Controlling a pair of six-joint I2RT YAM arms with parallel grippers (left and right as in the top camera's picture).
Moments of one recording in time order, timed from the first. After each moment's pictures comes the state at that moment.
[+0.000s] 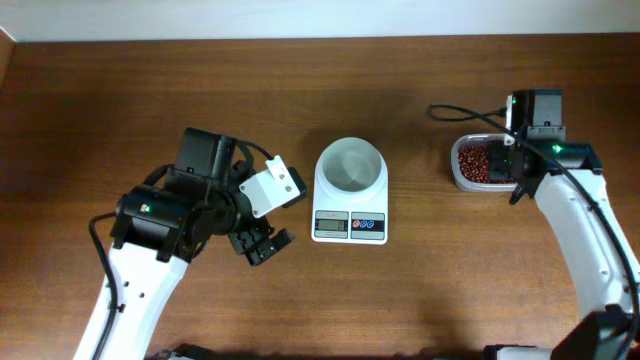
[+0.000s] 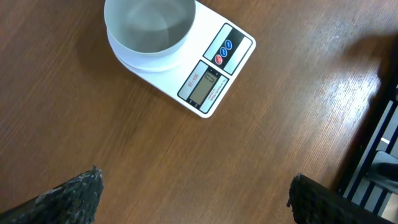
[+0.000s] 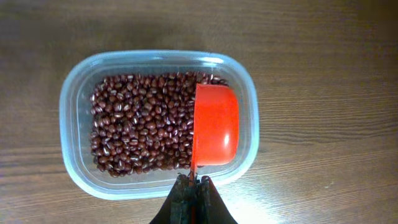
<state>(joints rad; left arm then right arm) -0.29 1.22 1.29 -1.19 0.36 0.70 -0.02 1.53 1.20 -0.75 0.25 -0.05</state>
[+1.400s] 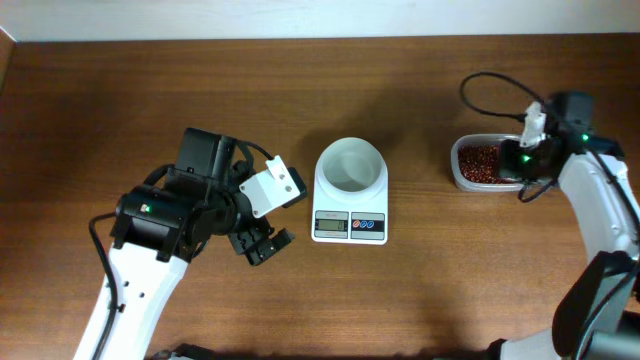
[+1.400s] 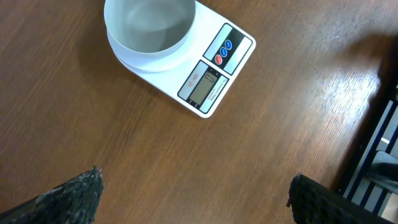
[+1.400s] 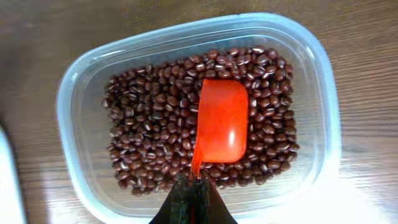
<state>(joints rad) -0.29 1.22 1.29 -1.19 0.36 0.70 -0.23 1.68 1.22 -0.74 -0.17 0.03</state>
